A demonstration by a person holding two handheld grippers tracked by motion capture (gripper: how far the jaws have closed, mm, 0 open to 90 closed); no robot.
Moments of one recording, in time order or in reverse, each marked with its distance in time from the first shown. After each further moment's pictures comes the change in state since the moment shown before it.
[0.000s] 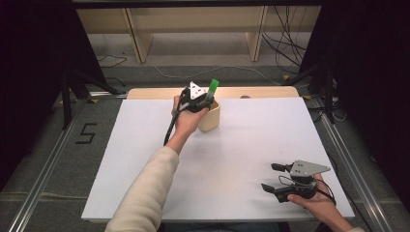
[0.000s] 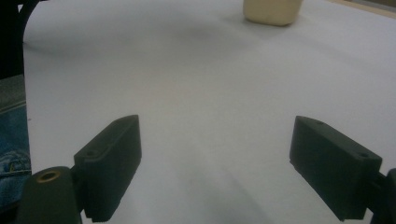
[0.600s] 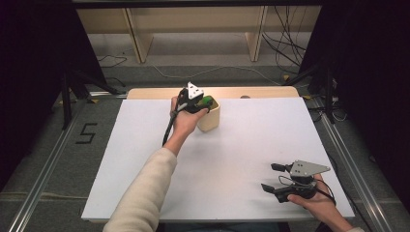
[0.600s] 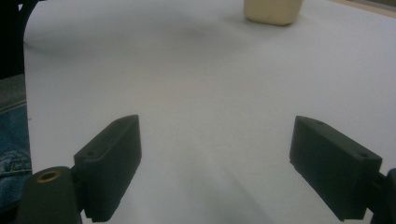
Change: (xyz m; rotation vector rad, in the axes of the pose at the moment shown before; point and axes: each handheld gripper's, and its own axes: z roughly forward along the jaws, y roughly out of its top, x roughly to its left) left arm 0.004 0.001 -0.009 0.025 0.012 -0.035; right arm -0.001 0.000 0.001 -0.008 -0.003 -0.011
